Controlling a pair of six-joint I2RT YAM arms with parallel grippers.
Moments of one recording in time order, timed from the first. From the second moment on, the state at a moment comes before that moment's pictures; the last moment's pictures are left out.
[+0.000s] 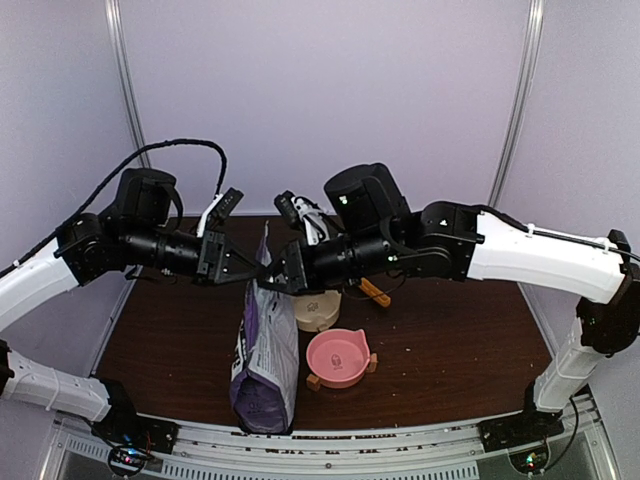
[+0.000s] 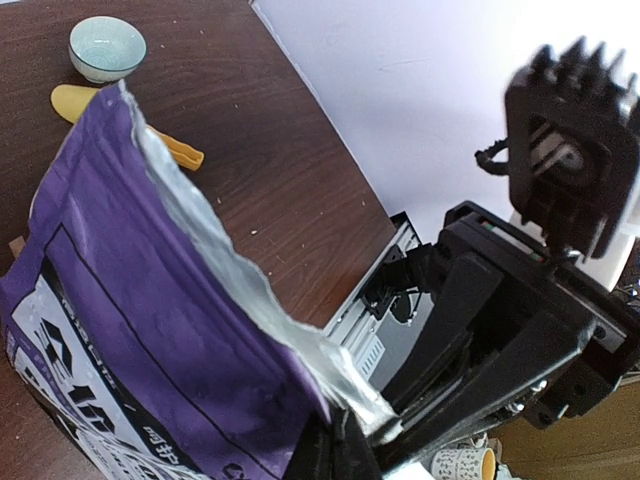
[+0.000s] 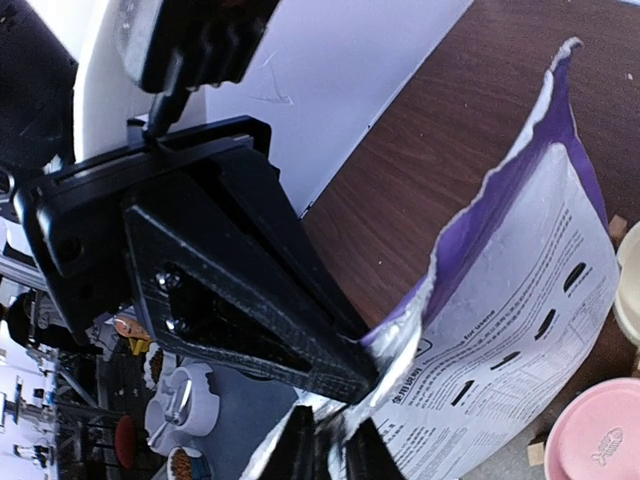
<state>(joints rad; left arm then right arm) -0.81 1.10 1.16 -0.55 0.52 -0.64 1.19 1.67 1.64 -0.43 -0.19 0.73</state>
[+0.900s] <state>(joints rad) -0.82 1.05 1.14 -0.58 0.40 -0.65 1.21 1.68 1.66 -0.46 -0.08 0.75</state>
